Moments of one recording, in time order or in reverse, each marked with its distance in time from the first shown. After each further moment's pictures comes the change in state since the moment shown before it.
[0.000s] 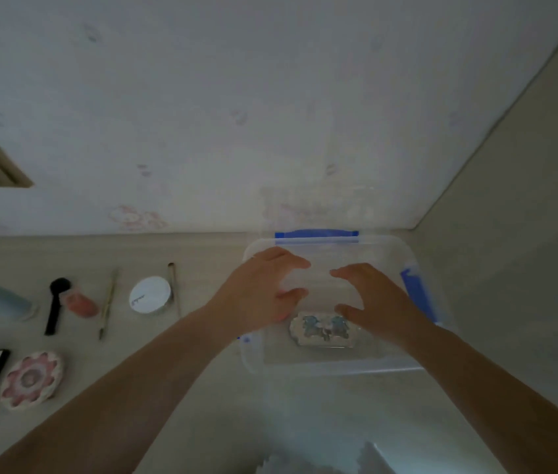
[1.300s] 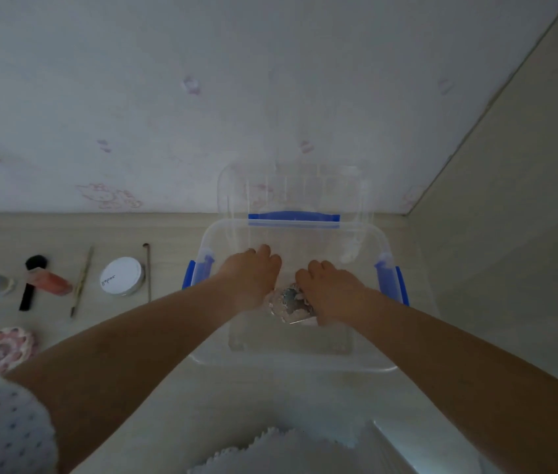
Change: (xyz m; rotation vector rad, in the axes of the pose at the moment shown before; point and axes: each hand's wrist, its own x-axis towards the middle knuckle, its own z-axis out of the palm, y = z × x) left_hand 0.059 -0.004 0.070 0.733 -0.466 -0.143; right_hand 0.043 0.028 0.024 -0.545 -0.347 -0.177
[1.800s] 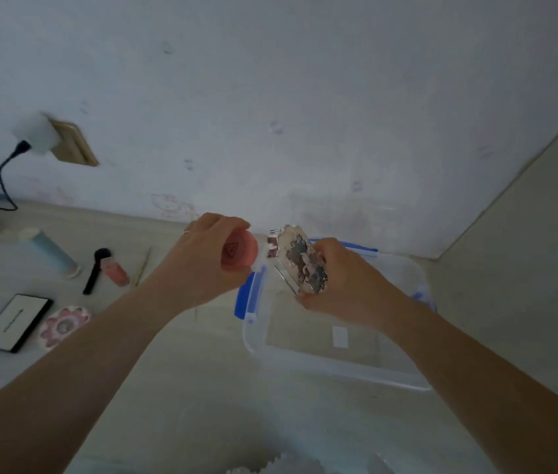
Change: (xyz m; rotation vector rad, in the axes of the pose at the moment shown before) left_hand -0.145 -0.081 -0.039 -0.720 0.550 -0.328; right_hand -0.053 -0.062 -0.106 0.648 0.343 -0.014
